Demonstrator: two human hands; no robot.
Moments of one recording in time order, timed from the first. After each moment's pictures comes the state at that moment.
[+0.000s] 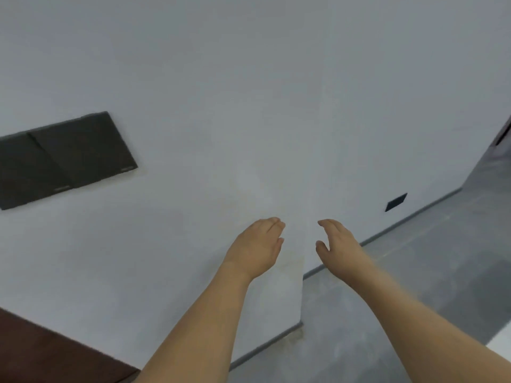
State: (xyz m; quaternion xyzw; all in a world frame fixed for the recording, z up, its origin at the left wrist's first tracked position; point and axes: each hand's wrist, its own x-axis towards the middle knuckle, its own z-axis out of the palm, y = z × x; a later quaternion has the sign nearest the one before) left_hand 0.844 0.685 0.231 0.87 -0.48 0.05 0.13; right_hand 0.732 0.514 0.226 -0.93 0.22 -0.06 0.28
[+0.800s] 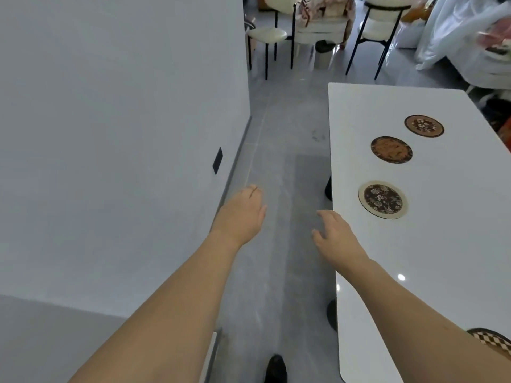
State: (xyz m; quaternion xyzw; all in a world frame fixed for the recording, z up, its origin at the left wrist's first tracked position) left_hand 0.801 0.282 0.156 0.64 -0.76 -0.06 0.13; right_hand 0.582 0.295 0.147 -0.70 0.65 -0.12 0.27
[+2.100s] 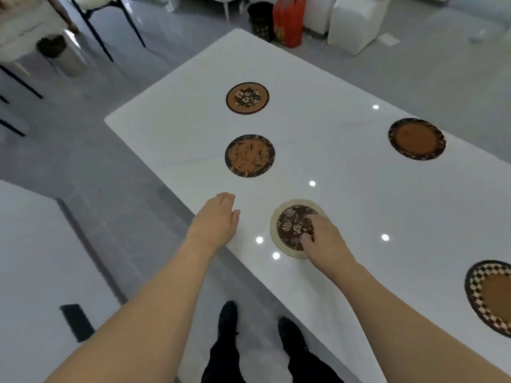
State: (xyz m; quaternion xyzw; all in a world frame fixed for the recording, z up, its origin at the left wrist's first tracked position) left_hand 0.548 -0.142 0.077 0.31 -0.93 -0.18 -0.06; right_hand 0.425 0.059 0.064 -0.25 0.88 -0.25 0.31
